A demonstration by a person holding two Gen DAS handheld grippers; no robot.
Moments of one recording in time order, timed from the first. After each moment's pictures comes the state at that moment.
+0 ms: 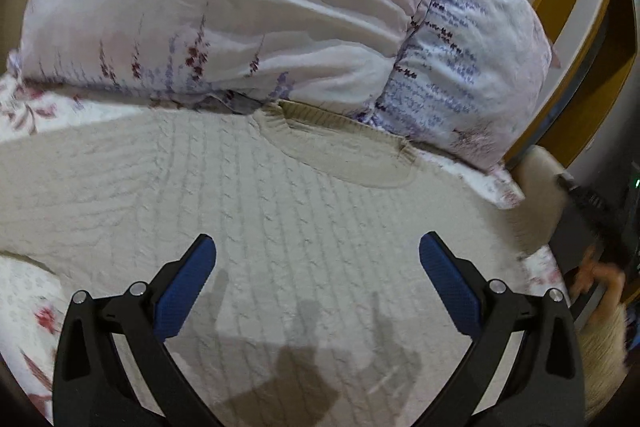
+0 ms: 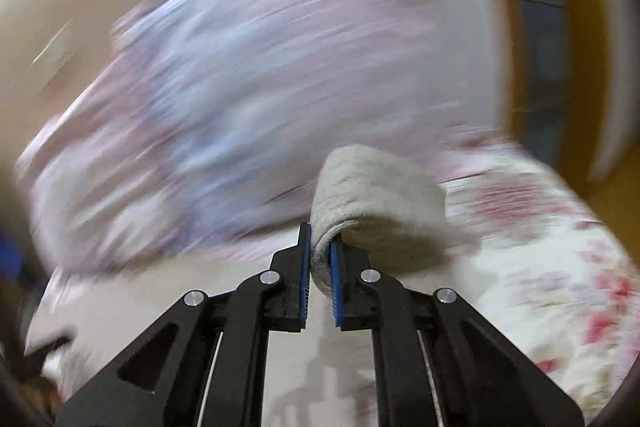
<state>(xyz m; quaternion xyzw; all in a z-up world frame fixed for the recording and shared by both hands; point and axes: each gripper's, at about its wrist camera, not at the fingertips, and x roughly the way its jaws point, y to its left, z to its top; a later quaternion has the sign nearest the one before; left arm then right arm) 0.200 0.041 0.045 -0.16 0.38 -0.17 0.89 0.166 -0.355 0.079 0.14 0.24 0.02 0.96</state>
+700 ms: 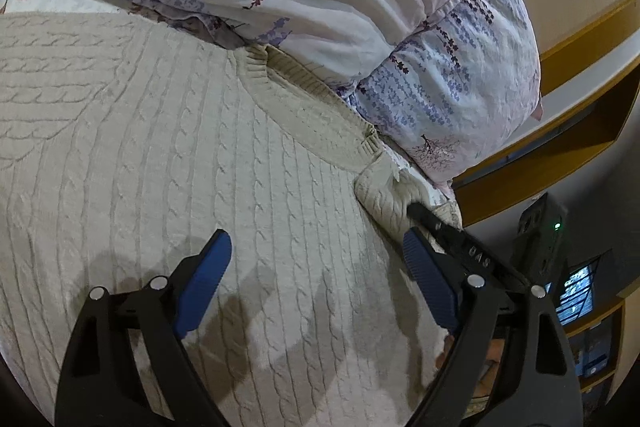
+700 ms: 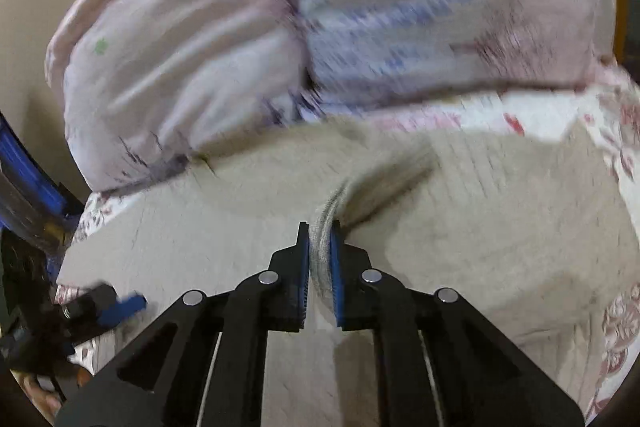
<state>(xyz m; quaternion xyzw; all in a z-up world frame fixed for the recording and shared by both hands) 0.218 0.051 0.021 -0.31 0.44 -0.23 0.81 0.217 -0.216 0.036 0.15 0.36 0.11 0.91</state>
